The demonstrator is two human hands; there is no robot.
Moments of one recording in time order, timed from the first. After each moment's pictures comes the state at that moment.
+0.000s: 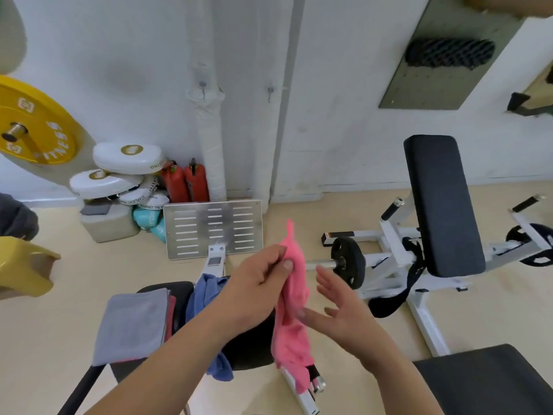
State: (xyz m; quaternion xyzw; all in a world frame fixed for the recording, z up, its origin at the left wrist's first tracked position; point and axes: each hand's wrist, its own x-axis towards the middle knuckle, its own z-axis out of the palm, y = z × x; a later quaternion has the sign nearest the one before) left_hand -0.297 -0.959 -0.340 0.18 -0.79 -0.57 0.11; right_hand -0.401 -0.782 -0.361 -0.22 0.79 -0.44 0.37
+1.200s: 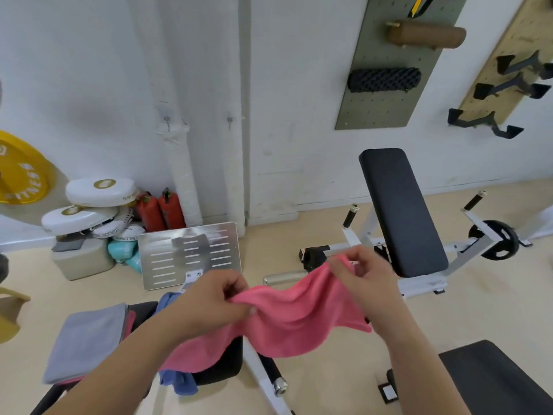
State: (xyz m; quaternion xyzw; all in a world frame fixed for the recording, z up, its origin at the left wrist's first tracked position) left_hand -0.296 -0.890 -0.338 0.18 -0.87 -0.47 0.00; right_hand -0.458 -0.658 -0.311 -0.15 0.81 -0.55 0.12
